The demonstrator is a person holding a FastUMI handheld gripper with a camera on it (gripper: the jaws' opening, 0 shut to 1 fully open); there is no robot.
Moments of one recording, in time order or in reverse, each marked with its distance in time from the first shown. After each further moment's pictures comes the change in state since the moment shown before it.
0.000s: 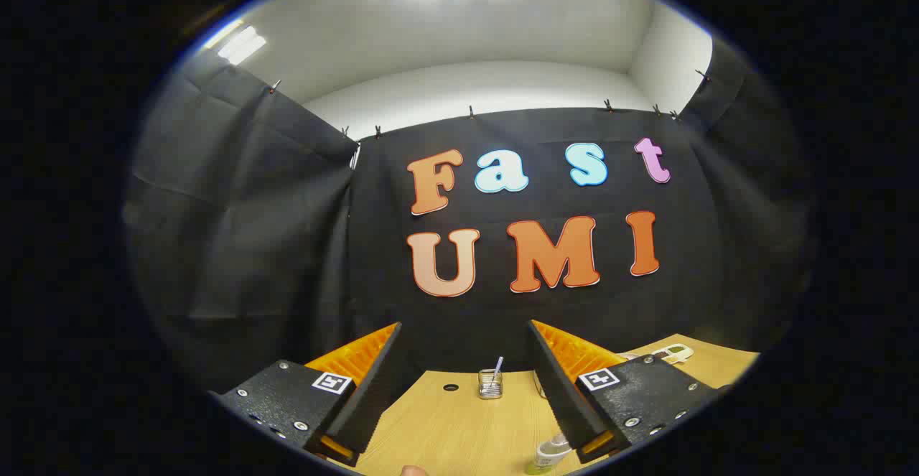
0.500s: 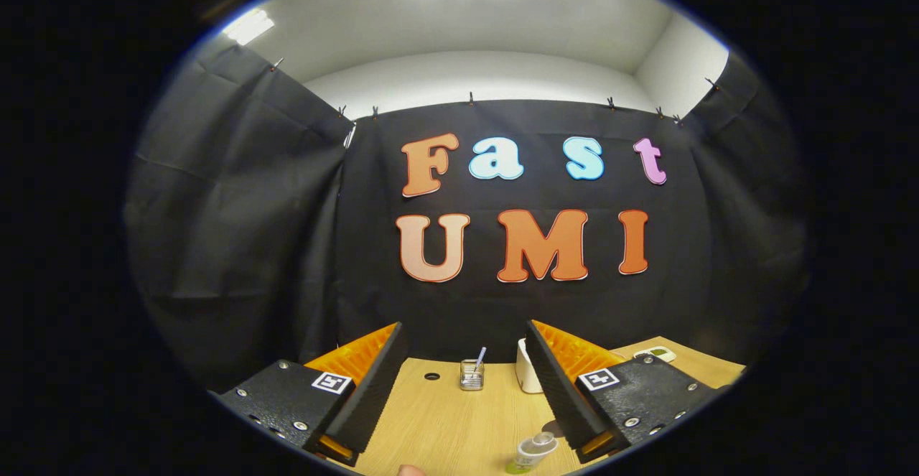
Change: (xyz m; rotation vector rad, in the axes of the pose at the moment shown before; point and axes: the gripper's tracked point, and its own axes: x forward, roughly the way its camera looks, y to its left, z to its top) arm 0.011 -0.003 -0.013 -0.043 0.050 -0.013
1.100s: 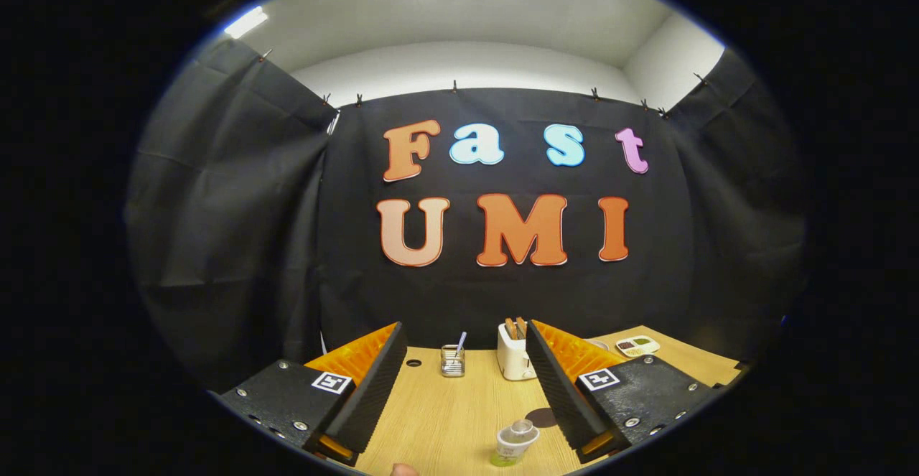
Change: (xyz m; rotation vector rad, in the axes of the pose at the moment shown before) arm -0.012 -0.037 -0.042 -0.002 0.079 -0.084
